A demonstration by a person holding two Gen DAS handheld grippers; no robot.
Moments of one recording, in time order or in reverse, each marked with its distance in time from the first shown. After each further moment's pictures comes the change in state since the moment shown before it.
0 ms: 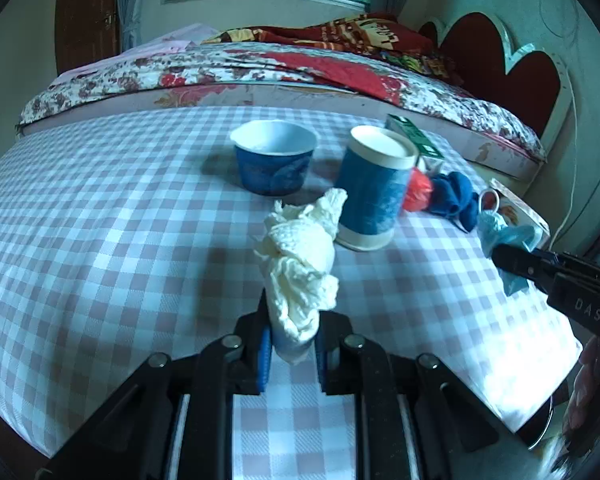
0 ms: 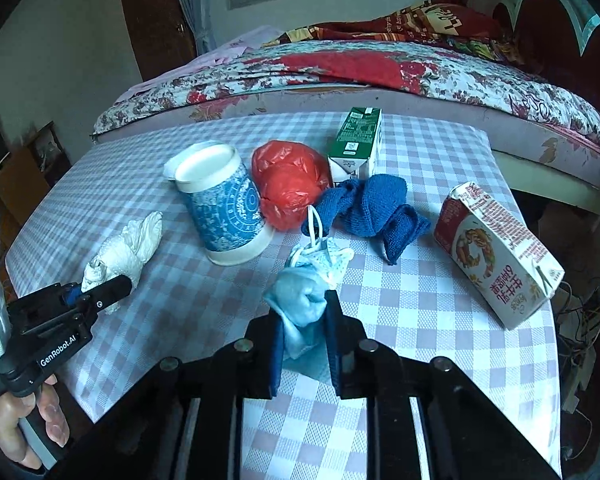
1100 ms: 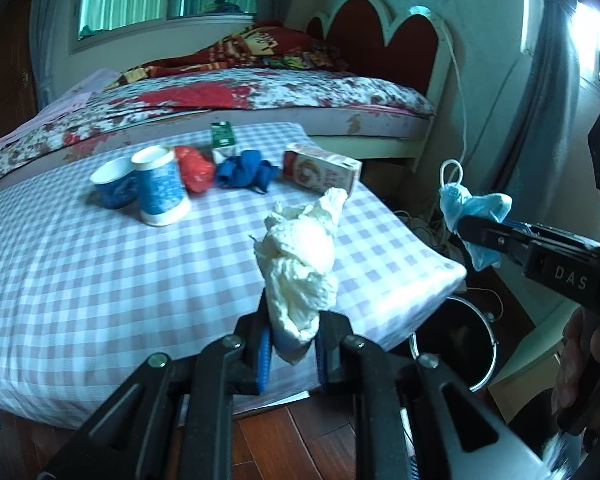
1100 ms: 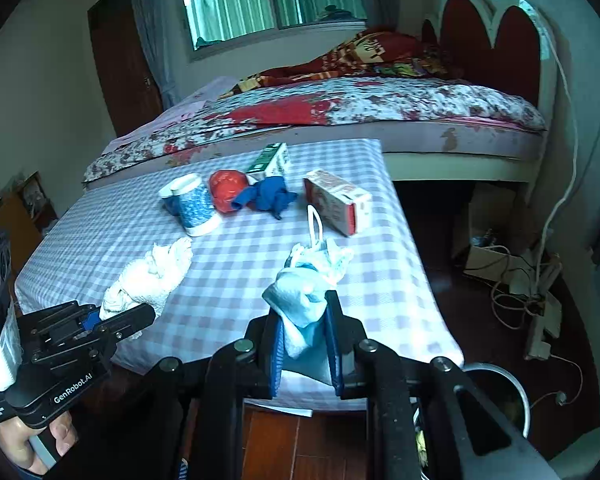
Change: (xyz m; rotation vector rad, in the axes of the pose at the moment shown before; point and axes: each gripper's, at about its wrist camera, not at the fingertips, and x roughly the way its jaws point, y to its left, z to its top) left arm -0.094 -0.147 -0.063 0.235 -0.039 -0.219; right arm -0.169 -0.072 -0.106 0.149 -0.145 -0.107
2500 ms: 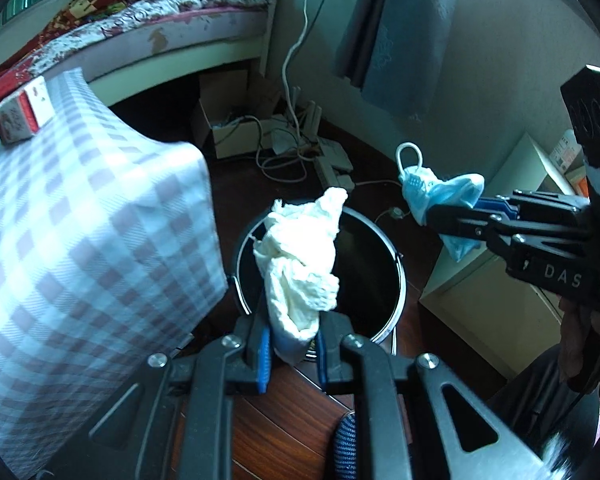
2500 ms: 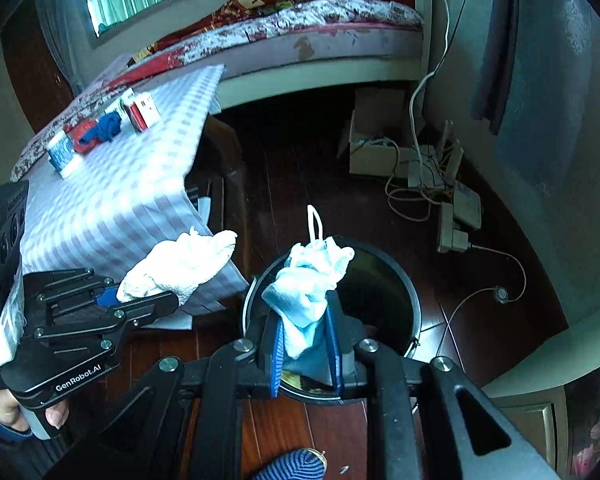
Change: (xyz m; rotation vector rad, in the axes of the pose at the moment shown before) left arm 0.113 -0.219 -0.061 0.300 0.290 -0.333; right arm -0.037 -0.198 -0.133 0.172 0.212 -0.204
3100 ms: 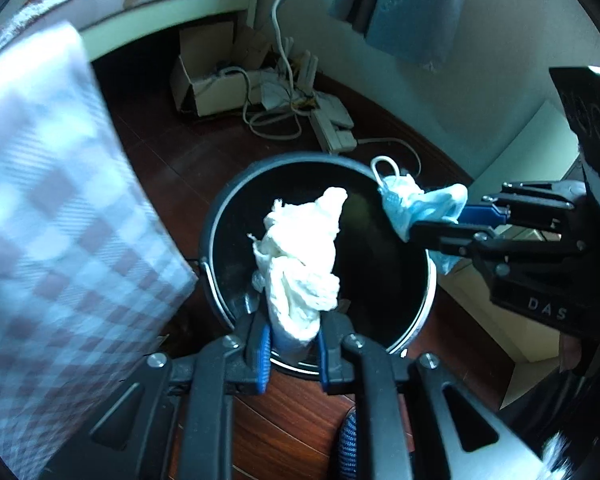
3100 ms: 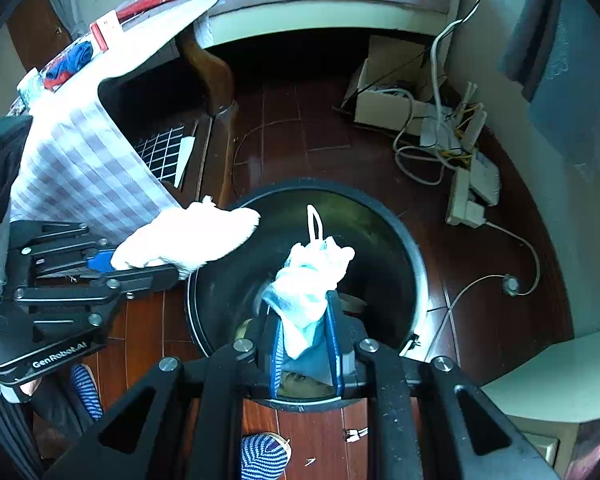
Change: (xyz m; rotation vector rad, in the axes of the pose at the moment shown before) left arm 0.081 0.005 0.001 0.011 0.154 -0.044; right arm 0.092 -0.025 -0.018 -0.105 0.158 0.021
